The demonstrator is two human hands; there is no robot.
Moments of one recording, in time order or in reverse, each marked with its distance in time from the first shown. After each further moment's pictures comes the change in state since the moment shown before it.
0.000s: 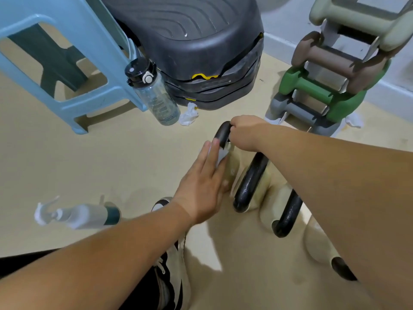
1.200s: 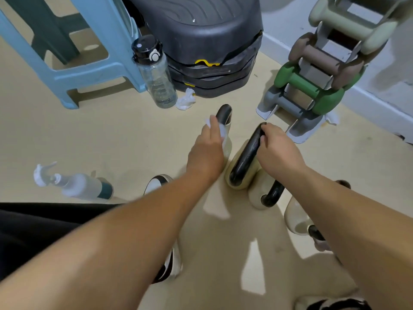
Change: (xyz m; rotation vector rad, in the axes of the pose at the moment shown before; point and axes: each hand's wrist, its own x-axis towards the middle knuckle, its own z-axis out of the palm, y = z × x) left_hand 0.018 0.019 -0.007 -0.646 0.009 -0.541; right_hand -0.104 0.041 0.054 0.147 0.449 0.068
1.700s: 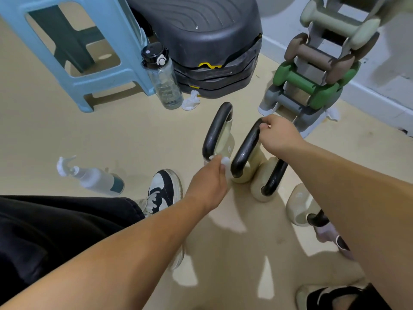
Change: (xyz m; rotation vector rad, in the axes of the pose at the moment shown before) left_hand -0.095 0.002 -0.006 -0.240 -0.150 -0.073; right_hand 0.003 -0.005 -0.022 0.050 -0.091 0.078
